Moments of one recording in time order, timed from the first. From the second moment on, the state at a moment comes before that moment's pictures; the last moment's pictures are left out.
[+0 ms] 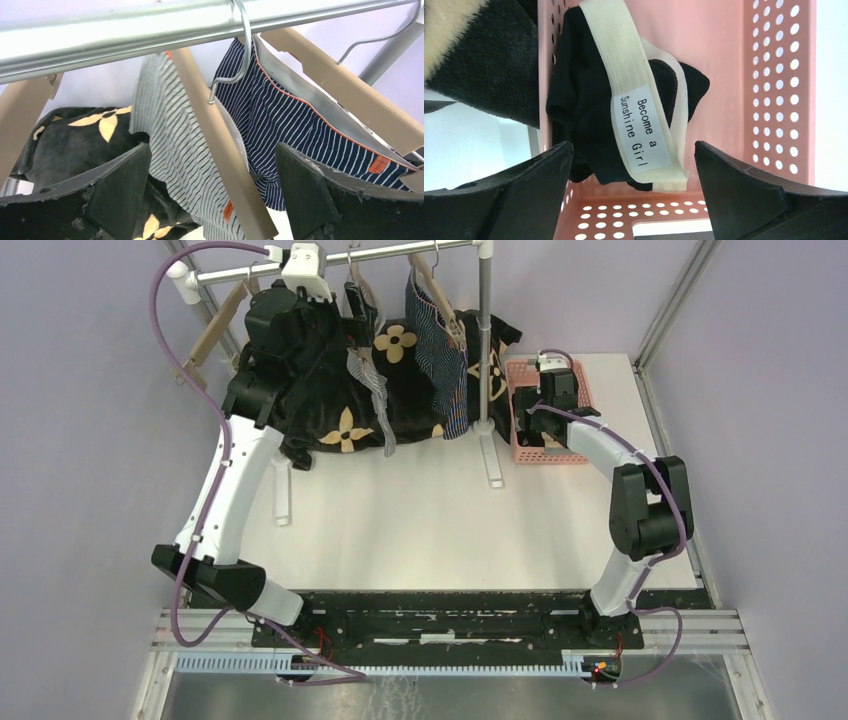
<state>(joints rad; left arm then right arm) -0.36 1.51 1.89 -0.42 -0.07 -0.11 0.20 1.80 1.28 -0.19 0.21 0.08</state>
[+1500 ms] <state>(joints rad) -0.36 1.52 1.90 -0.45 -0.04 -0.11 0.29 1.54 1.14 -0.10 0.29 0.03</state>
